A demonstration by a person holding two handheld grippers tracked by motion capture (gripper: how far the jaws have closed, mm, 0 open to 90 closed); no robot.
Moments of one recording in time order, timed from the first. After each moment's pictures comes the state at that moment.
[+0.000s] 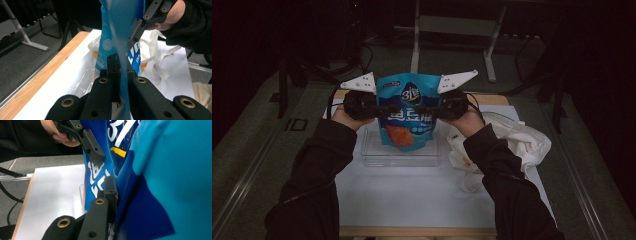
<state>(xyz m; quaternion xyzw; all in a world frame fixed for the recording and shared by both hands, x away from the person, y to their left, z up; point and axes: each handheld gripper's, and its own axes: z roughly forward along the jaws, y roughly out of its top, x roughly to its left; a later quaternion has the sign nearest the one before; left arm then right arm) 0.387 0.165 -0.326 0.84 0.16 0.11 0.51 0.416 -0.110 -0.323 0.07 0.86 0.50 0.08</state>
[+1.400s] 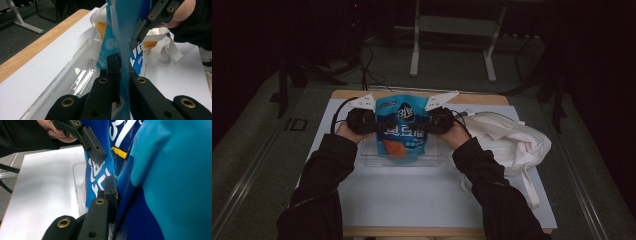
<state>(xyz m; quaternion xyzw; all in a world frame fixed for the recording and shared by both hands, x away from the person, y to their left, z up) 0.401 0.176 -0.407 0.84 0.19 0.08 0.50 0.429 -0.092 -0.402 0.10 0.87 0.48 0.04</state>
